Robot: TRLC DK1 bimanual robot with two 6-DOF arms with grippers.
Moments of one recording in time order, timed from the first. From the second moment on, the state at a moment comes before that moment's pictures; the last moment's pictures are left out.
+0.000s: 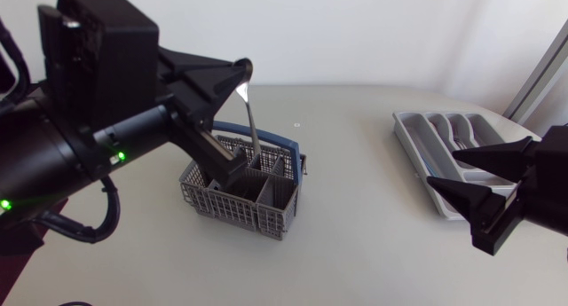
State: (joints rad) left arm -0.92 1.00 0.87 0.03 -0.30 0.31; right arm -0.04 0.60 0.60 -0.51 -0.53 -0.51
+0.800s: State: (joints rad) left arm -0.86 1.46 1.17 -0.07 -0.08 -0.03; right arm 0.35 1.07 0.88 -0.37 -0.54 -0.15
